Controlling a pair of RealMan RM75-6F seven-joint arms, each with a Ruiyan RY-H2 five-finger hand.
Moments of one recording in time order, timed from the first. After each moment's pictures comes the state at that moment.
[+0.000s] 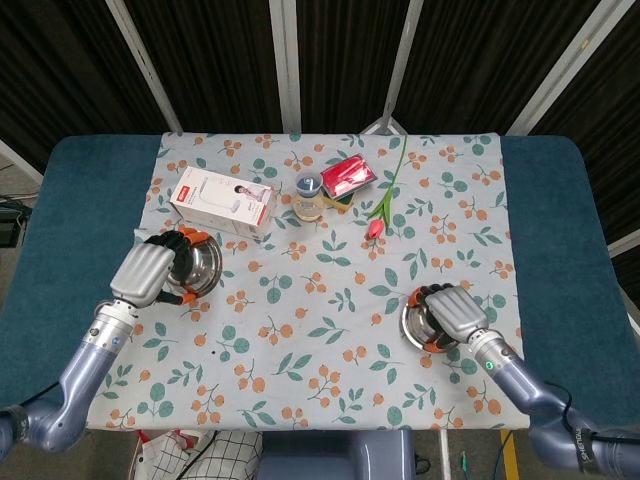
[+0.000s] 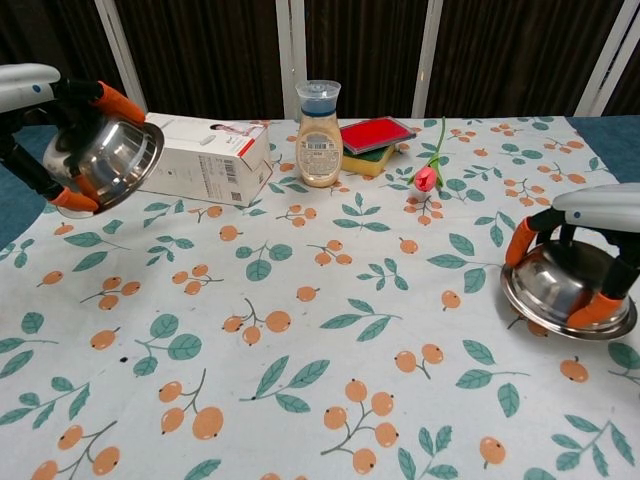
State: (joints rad) left arm -0.59 -1.29 -0.15 -1.65 1.25 1.11 0.22; right arm 0.62 -1.23 0.06 -1.62 -1.28 0.81 -0.14
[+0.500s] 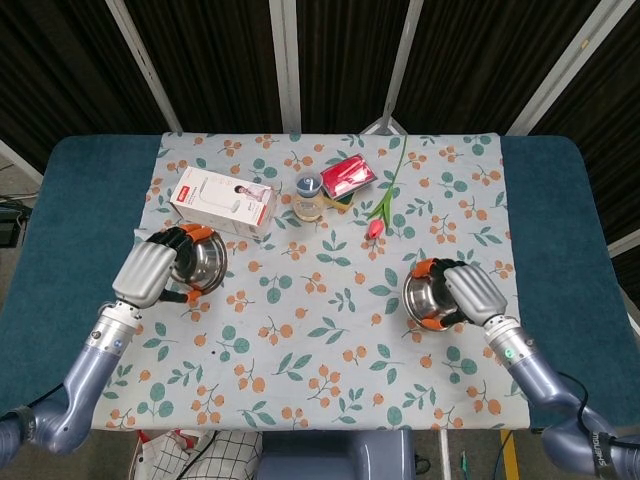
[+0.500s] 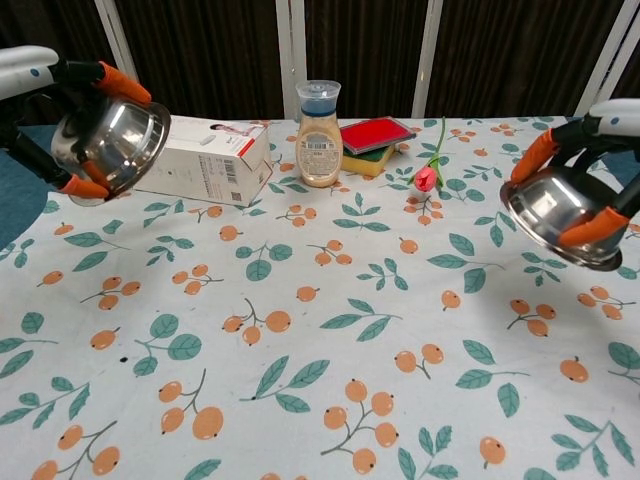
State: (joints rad) left arm -0.57 -1.34 -0.15 -1.62 1.33 1.19 0.16; right arm 0.57 -1.16 0.14 -1.66 -1.32 0.94 0.18
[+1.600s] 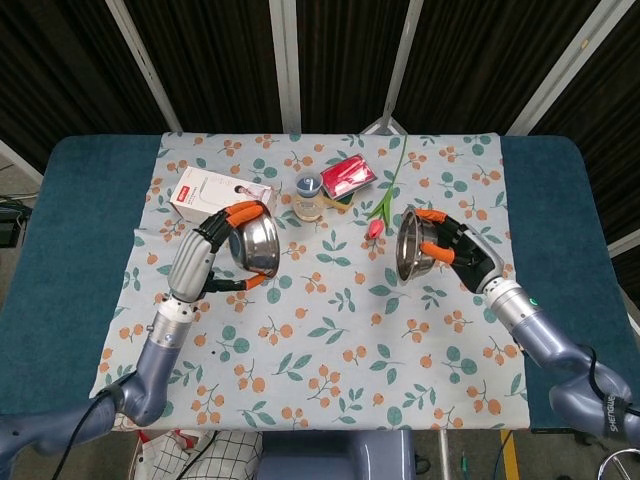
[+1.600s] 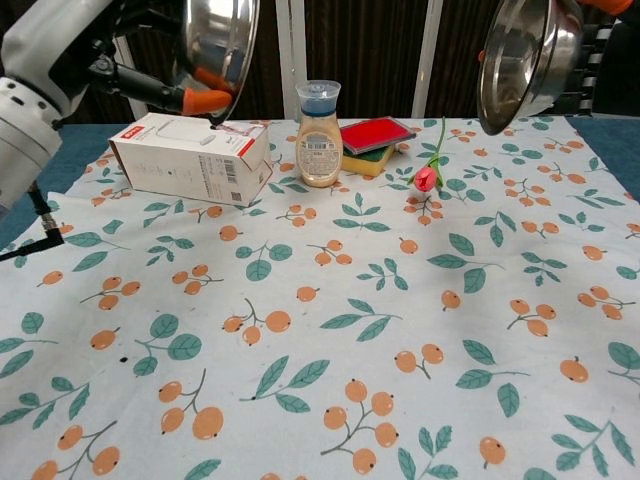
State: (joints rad) left arm -0.68 -1.78 -0.27 -1.18 1.59 1.48 -0.37; right arm 0.62 -1.08 0.36 -1.62 -1.36 0.63 1.75
